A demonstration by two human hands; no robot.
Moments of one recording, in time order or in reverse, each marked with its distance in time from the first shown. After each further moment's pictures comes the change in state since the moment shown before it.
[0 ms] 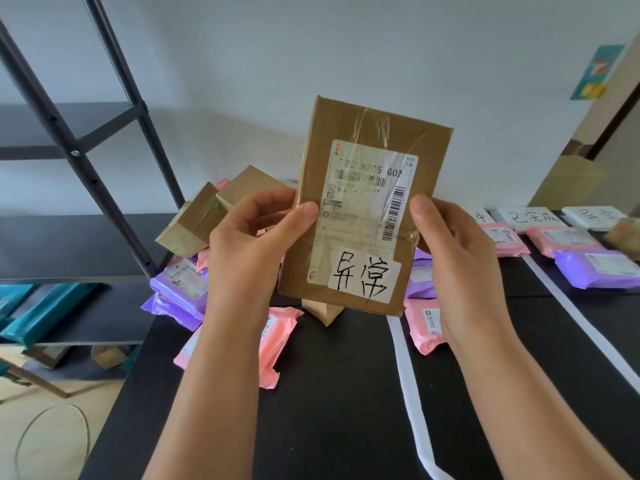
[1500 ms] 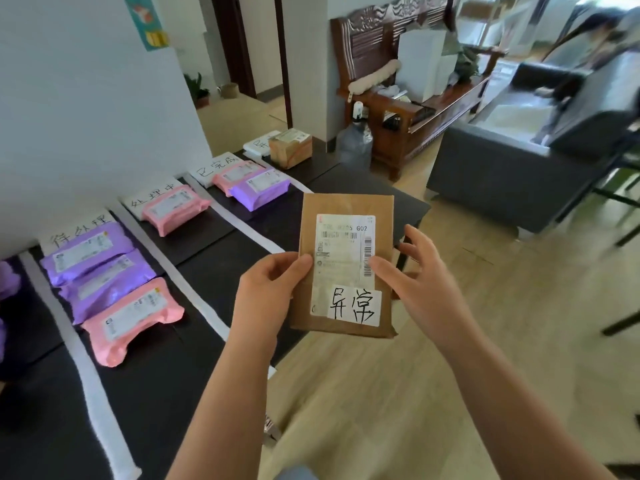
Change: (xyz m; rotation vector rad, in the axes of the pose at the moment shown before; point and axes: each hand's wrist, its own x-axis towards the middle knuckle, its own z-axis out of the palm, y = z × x) left_hand -0.306 -0.097 0.440 0.281 -0.833 -0.352; right_hand -0.171 0.131 -0.512 -0.258 0.555 0.470
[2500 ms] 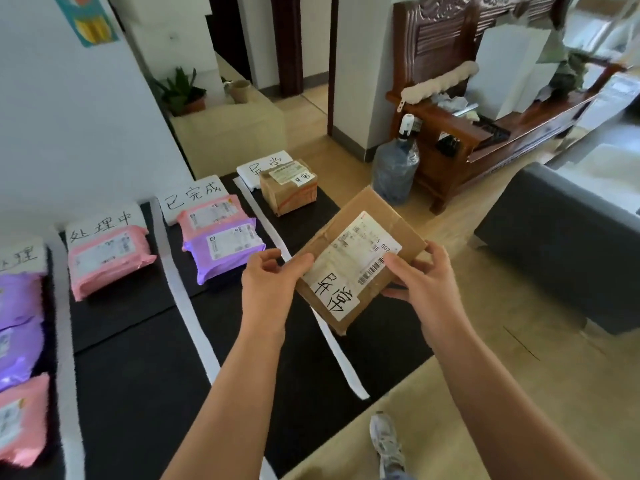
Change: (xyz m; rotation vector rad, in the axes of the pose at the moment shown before) left_hand 0.351 0.088 0.182 -0.150 0.332 -0.153; right_hand 0.444 0.006 -0.038 0.361 -0.096 0.163
